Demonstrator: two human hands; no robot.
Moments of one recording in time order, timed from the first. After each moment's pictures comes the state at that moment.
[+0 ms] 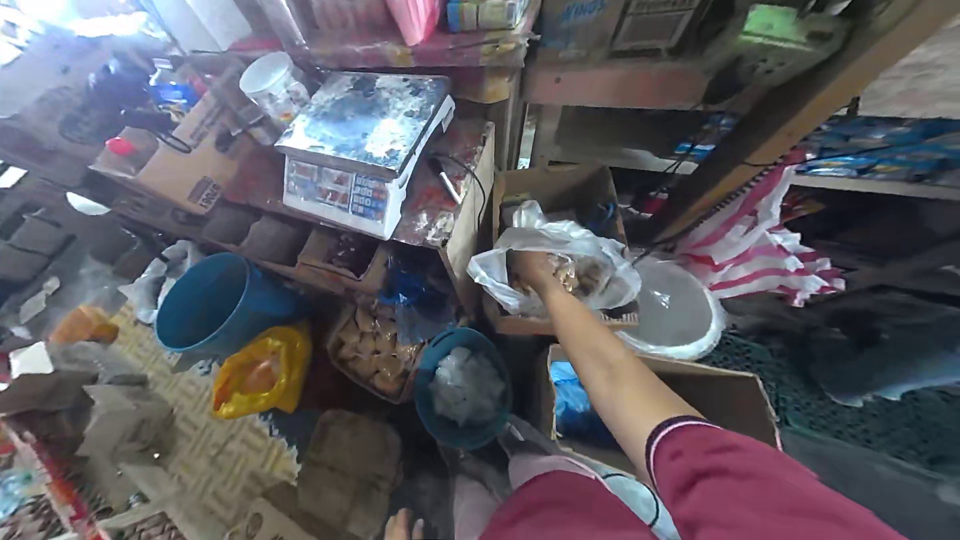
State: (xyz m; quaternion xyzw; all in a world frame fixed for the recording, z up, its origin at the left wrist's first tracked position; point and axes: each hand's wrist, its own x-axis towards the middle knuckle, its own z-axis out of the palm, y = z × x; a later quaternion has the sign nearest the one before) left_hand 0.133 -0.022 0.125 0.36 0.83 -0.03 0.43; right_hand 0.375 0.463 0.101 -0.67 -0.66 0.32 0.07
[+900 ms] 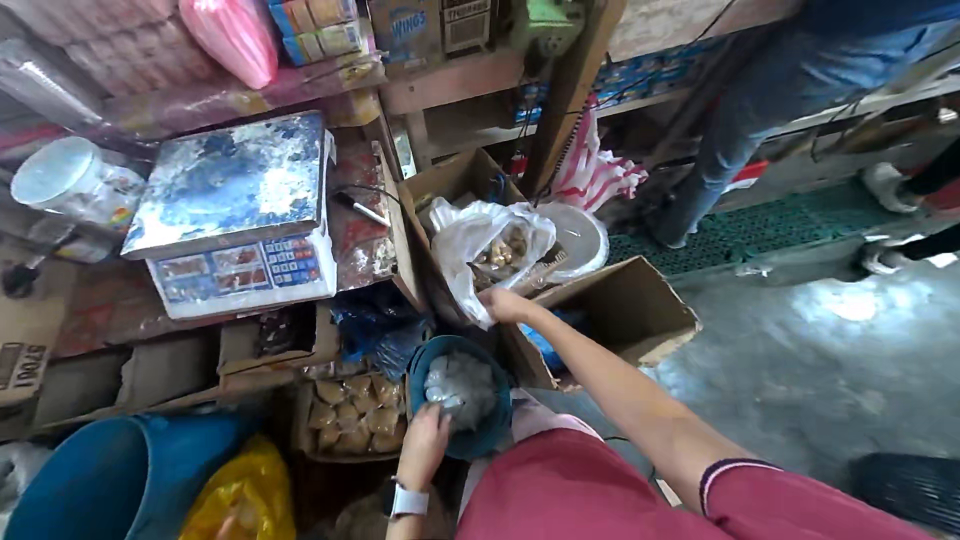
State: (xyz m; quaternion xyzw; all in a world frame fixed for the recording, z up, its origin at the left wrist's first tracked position) left_hand 0.075 0.209 0.140 0.72 0.55 -0.07 0.42; right_hand 0.371 0.329 0.155 -0.63 -0.61 0.48 0.10
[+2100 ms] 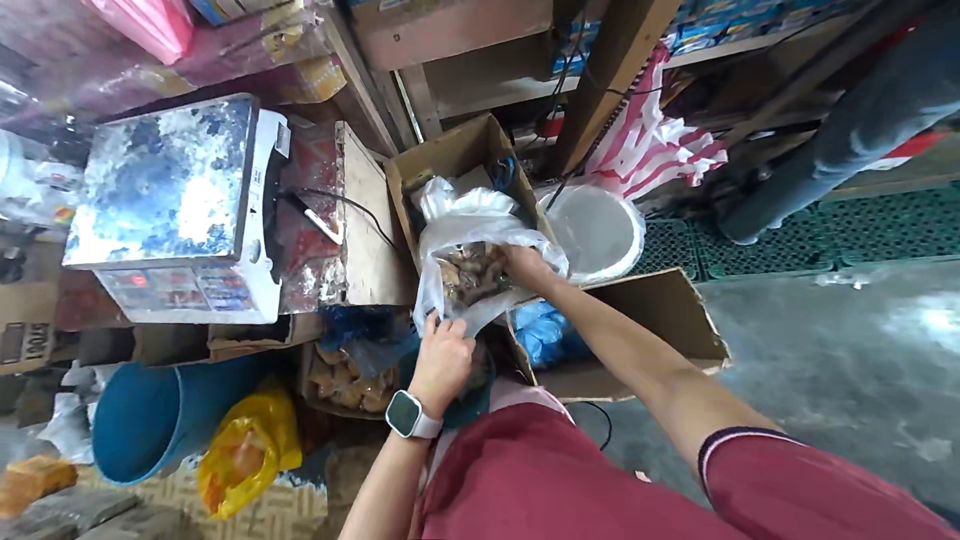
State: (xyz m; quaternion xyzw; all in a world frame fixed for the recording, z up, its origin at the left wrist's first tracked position) left_hand 0.265 0.321 0.206 0.91 0.40 0.00 0.13; right_hand 0.500 0.423 0.095 -0.69 -0.61 0.38 0.02
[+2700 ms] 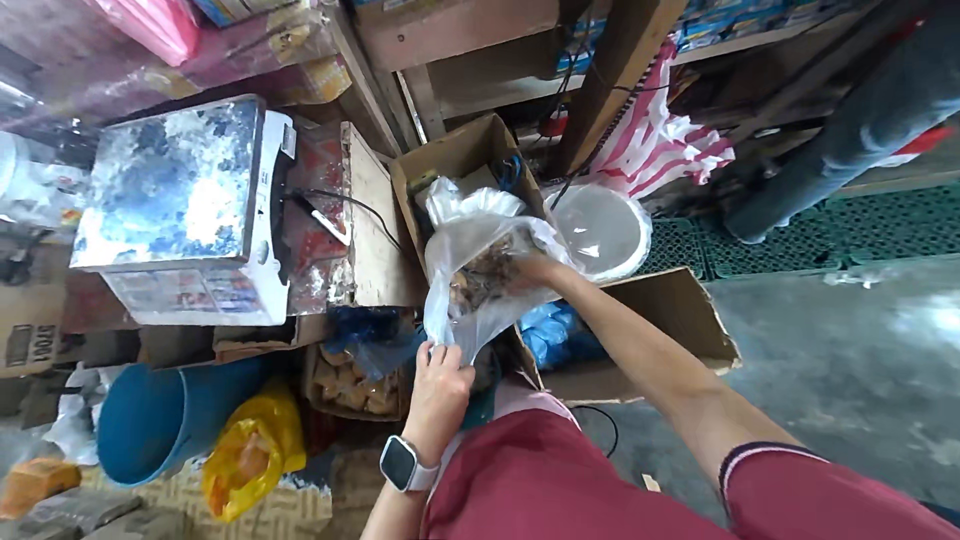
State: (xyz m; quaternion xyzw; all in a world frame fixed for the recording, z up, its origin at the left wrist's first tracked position) left_hand 0.235 0.287 0.209 0.91 0.40 0.08 0.06; right_hand 0.506 0.426 0.099 -0.64 -0.62 0.46 -0.05
